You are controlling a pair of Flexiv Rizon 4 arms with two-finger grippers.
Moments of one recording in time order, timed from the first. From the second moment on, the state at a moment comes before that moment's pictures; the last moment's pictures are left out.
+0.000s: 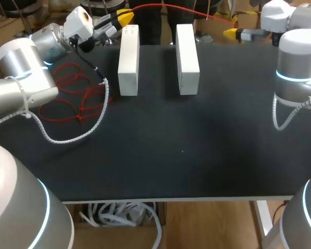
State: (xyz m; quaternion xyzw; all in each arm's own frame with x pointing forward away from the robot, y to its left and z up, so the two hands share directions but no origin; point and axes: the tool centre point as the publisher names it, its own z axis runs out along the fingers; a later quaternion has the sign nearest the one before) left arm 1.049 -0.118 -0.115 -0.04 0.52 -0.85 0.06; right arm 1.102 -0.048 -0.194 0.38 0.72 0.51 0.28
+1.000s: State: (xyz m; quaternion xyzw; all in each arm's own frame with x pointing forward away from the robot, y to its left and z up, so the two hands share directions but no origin) left arm 1.049 -0.118 -0.115 -0.04 0.52 -0.85 0.06; right arm 1.017 -0.078 -0.162 0.59 0.50 0.62 0.16
